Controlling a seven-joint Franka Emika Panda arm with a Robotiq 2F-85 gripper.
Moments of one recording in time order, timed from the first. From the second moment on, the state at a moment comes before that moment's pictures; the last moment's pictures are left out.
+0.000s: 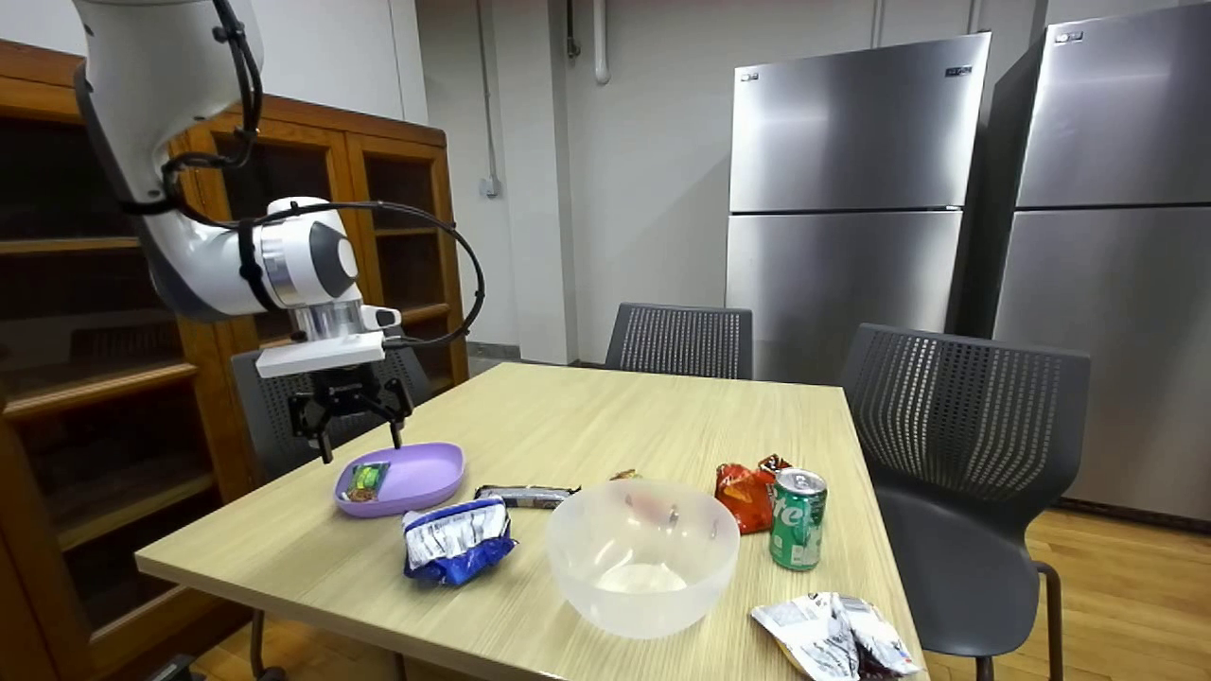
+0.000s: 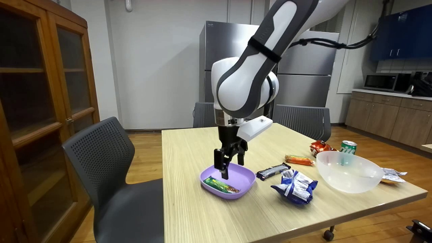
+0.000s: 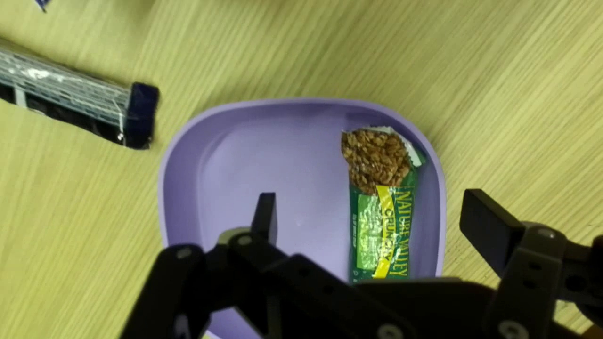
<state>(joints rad) 0.27 0.53 0.06 -2.06 -0.25 2.52 -0.02</state>
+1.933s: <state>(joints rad) 0.19 0.35 -0.02 -2.28 -0.23 2.46 0.15</state>
